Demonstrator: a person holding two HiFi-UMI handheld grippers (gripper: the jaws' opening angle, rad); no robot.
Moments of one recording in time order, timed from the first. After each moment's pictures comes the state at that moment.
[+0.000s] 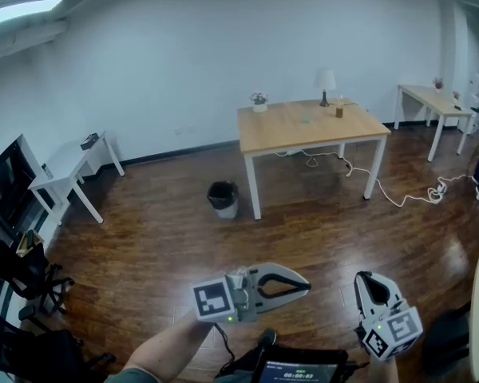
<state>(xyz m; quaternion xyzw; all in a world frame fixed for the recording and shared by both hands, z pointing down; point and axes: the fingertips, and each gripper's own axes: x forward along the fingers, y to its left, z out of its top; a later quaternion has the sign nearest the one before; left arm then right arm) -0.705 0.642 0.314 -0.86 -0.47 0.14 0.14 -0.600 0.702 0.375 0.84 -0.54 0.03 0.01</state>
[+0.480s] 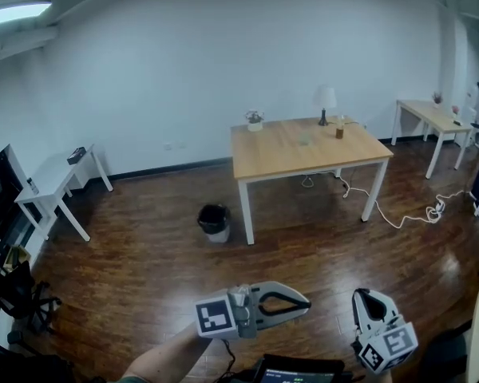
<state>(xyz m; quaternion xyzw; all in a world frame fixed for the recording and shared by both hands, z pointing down) -0.603 0.558 0.307 -0.85 -0.49 0.14 0.12 -0.497 0.618 0.371 0.85 -0.52 0.05 0.02</state>
